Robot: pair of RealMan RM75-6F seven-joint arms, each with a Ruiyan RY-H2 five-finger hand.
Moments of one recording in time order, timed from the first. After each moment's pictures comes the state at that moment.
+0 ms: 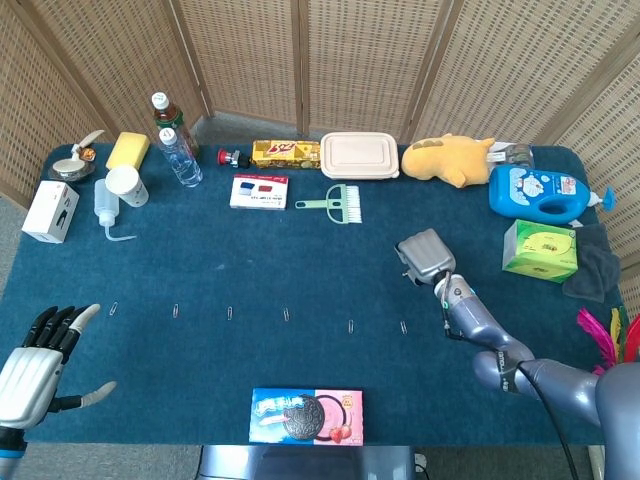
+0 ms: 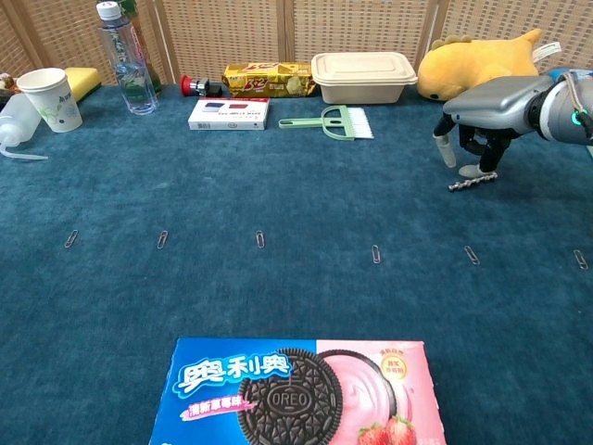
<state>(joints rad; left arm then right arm) -0.03 -1.01 0.07 -1.89 1.67 1.50 0.12 0.93 -1.48 0.08 -1.22 -0.97 0.72 -0.47</state>
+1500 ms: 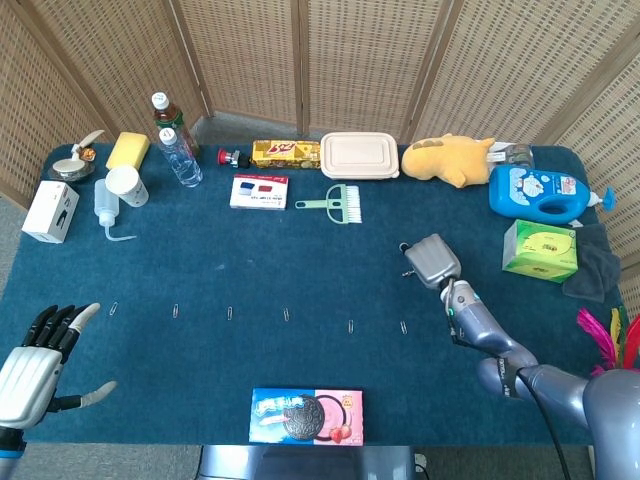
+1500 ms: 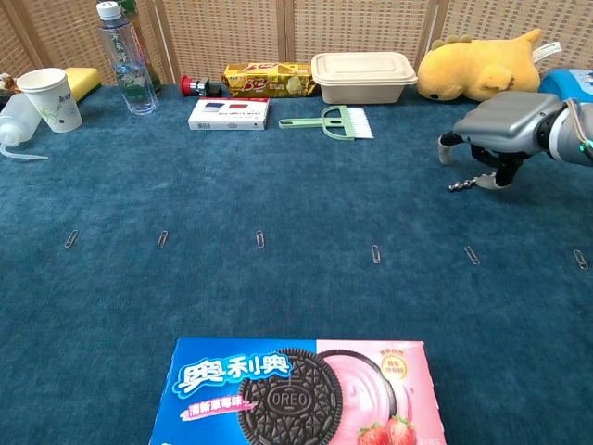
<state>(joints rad) -0.03 -1.00 0.07 -1.89 1.68 1.50 0.10 0.89 -1.54 0.04 -1.10 -1.09 0.75 -0.53</state>
